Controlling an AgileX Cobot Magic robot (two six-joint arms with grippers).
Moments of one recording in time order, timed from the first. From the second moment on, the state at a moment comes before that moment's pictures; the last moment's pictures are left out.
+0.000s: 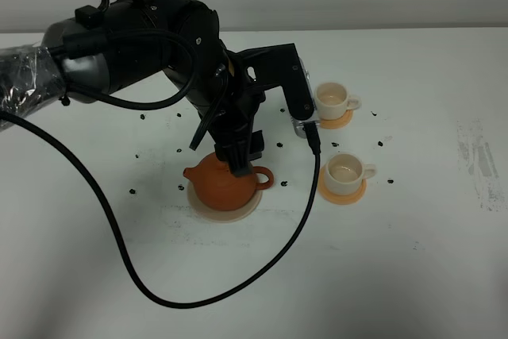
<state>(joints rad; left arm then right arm) -0.64 1.95 -1.53 -0.04 0.78 0.77 -0.16 -0.01 -0.50 0.19 1.08 -0.09</state>
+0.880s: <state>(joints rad) -0.67 2.07 -1.54 -0.09 0.72 0.90 -0.16 -0.01 -0.50 0.19 1.08 -0.09</state>
